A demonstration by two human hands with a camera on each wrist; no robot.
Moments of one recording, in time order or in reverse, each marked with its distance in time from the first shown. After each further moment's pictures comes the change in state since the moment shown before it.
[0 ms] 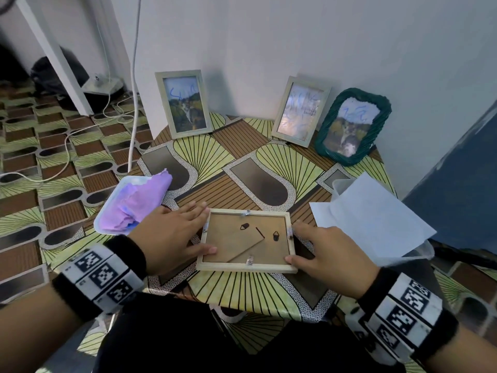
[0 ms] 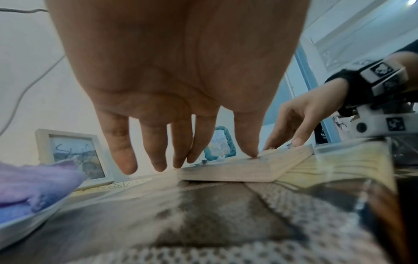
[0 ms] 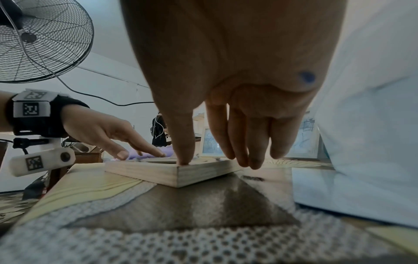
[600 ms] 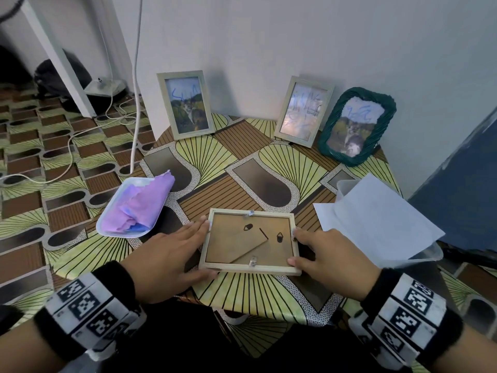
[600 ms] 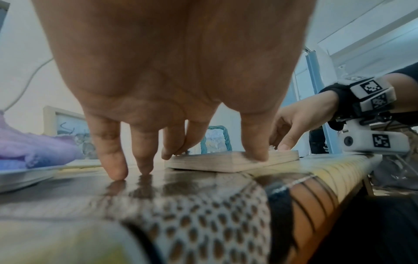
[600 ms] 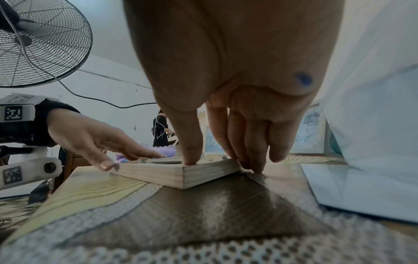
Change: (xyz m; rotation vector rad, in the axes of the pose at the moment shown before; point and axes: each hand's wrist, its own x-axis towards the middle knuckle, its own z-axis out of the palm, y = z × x) left_hand -0.027 0.013 0.010 -0.237 -0.001 -0.022; right_hand 0.007 -0.004 0.005 0.020 -0.046 0.036
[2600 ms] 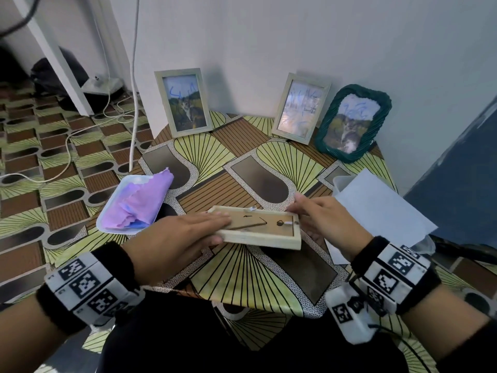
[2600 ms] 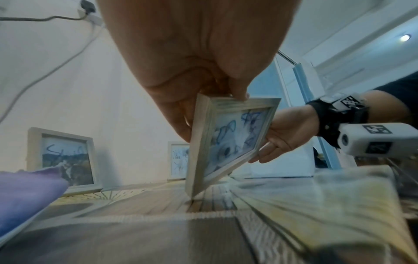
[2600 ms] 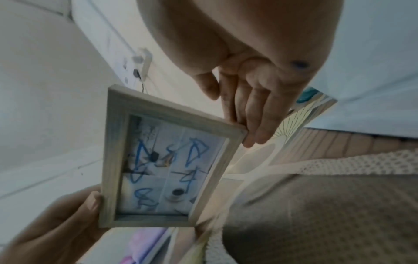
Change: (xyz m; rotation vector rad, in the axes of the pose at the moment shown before) left_hand 0.004 0.003 -0.023 -0.239 0.298 0.366; right_hand 0.032 0.008 -0.016 0.872 0.104 0.240
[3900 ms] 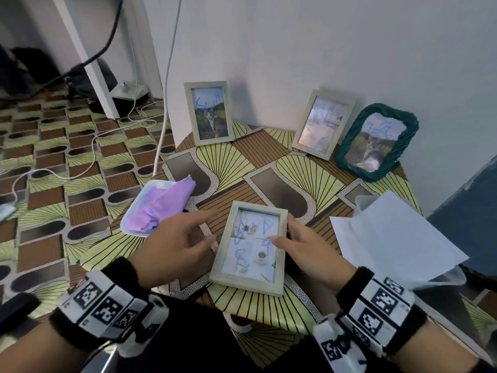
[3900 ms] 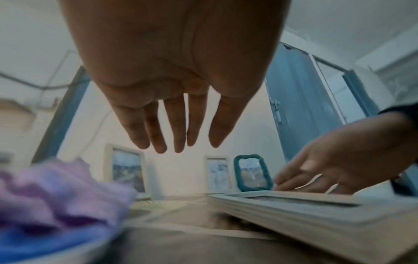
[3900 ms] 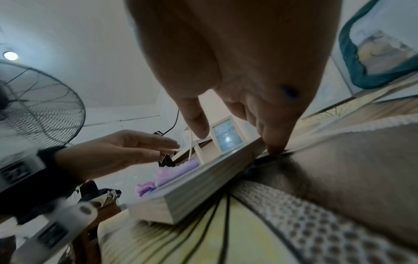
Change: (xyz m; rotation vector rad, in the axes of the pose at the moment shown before) left_hand -0.018 -0.012 0.002 -0.271 0.271 -0.479; right_hand 0.001 -0.004 0.055 0.004 -0.272 -0.080
